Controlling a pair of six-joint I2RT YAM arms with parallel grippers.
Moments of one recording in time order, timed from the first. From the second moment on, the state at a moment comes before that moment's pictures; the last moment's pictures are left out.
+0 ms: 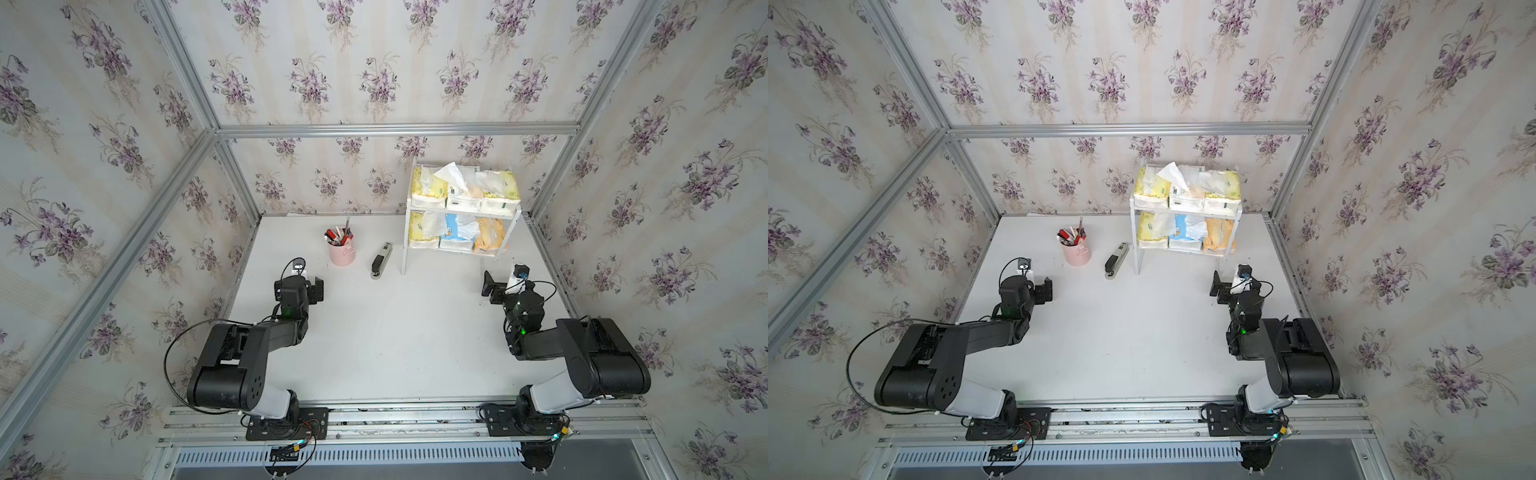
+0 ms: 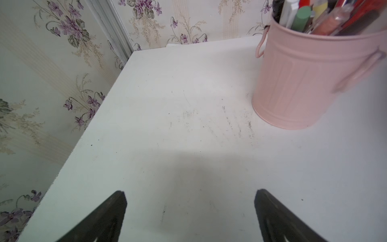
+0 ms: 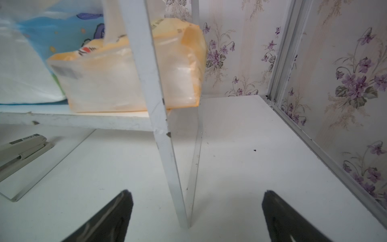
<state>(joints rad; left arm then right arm) -0.05 1.50 0.43 0.61 -0.27 0.06 0.03 1.53 0.23 1.16 0.03 0.05</state>
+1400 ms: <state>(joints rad) -0.42 1.59 1.24 0.19 0.52 -0.04 0.03 0.79 0.59 0.21 -0.05 0.05</state>
